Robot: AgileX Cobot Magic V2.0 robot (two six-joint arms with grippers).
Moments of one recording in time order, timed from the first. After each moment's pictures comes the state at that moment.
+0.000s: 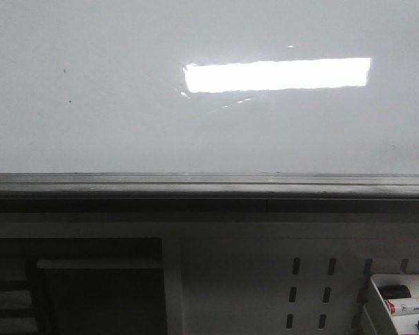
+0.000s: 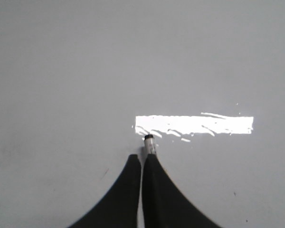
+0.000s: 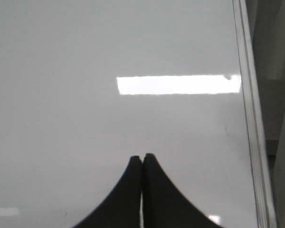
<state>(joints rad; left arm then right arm) -0.06 0.00 -0.20 -0.09 0.04 -0.01 0.02 0.06 -0.24 -0.08 0.19 0.06</state>
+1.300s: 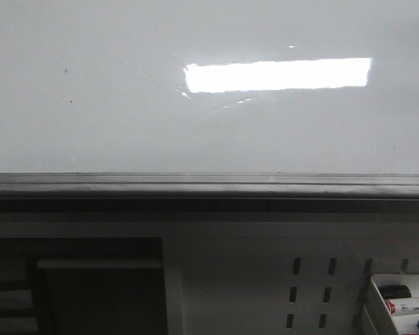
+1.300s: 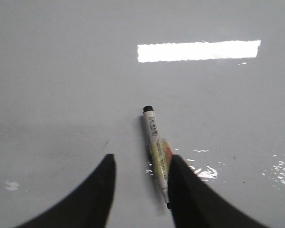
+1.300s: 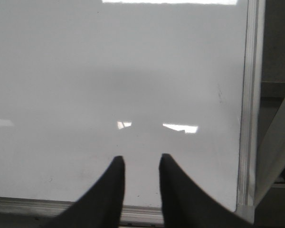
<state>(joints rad) -0.05 0.30 -0.56 -0.05 0.44 -0.01 0.02 0.42 -0.56 -0.11 0.51 0.06</state>
